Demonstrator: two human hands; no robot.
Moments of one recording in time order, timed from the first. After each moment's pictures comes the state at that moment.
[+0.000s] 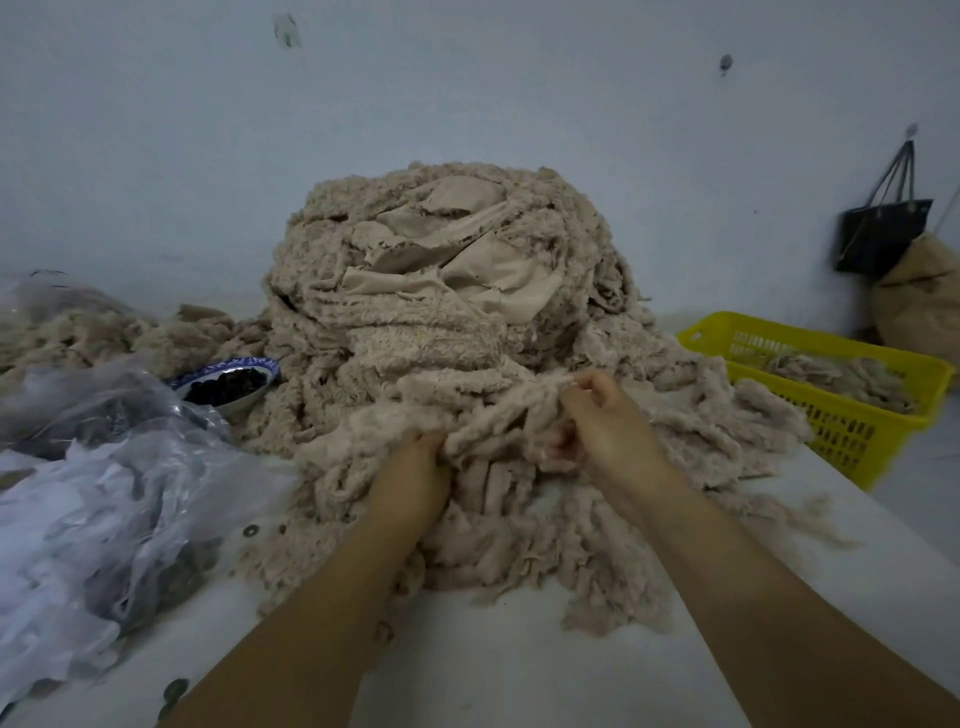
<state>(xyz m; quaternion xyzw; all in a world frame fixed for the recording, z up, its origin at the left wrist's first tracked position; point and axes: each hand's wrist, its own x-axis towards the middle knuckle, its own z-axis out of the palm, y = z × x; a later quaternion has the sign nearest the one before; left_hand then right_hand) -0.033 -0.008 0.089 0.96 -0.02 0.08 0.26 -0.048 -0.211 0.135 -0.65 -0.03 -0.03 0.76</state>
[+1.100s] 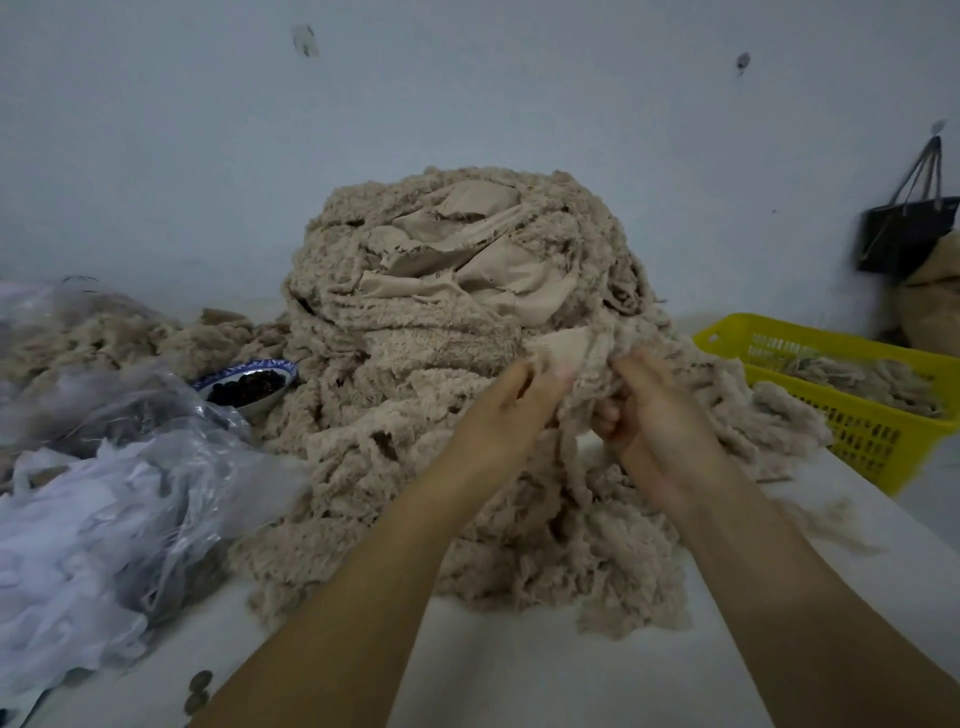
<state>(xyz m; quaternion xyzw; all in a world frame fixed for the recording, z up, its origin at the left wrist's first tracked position) -0.091 -0.065 0.175 0.80 -0.14 0.01 0.58 -0.062 -0.221 0.163 -0.51 -0.06 -0.04 0.86</state>
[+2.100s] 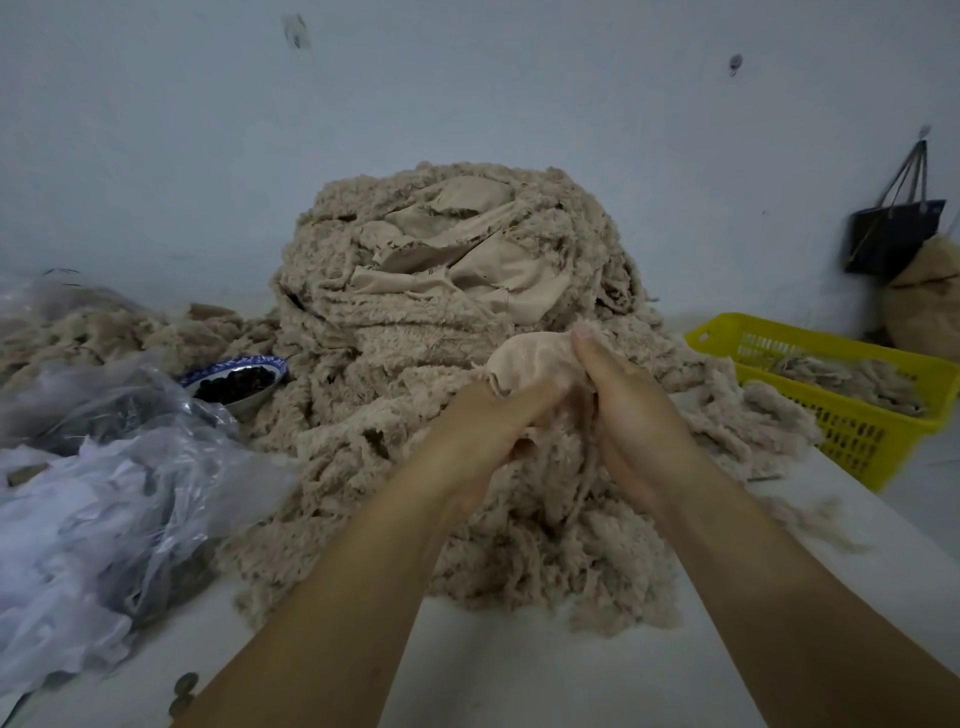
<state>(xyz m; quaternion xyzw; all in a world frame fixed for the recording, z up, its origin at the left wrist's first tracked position) -0.092 -0.066 0.184 0.72 -0.08 -0.05 0.69 -0.072 -0.204 0.176 -0.61 -0.07 -0.02 0.79</state>
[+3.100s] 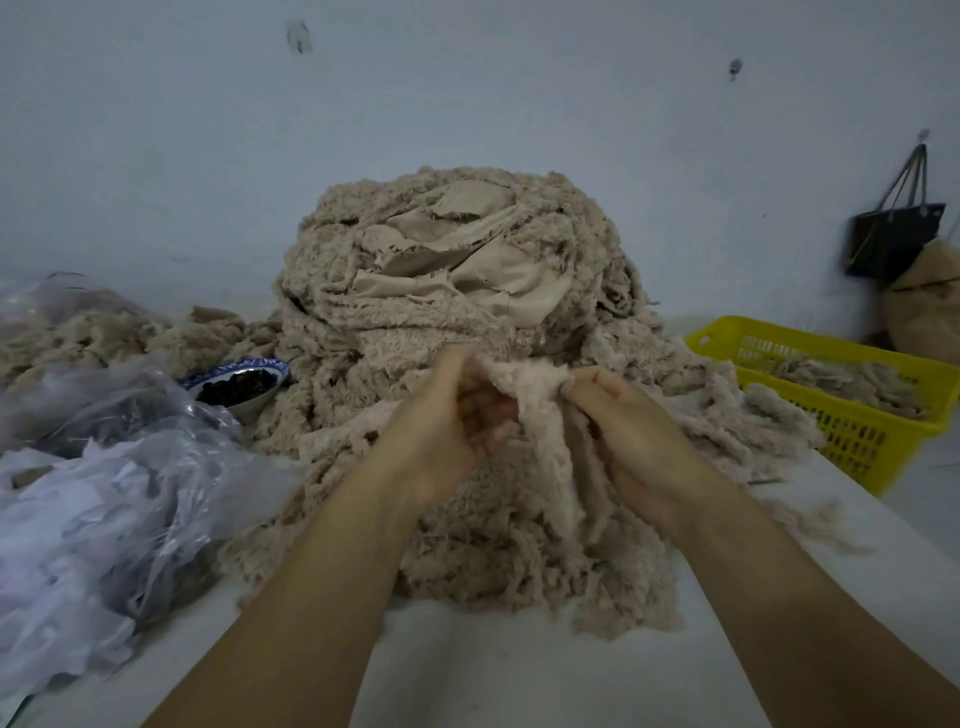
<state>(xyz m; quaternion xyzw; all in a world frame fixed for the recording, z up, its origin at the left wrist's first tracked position) -0.083 -0.042 0.189 0.55 -0.01 -0.10 0.83 -0.073 -0.216 0.159 -0.68 -0.10 0.01 0.73</state>
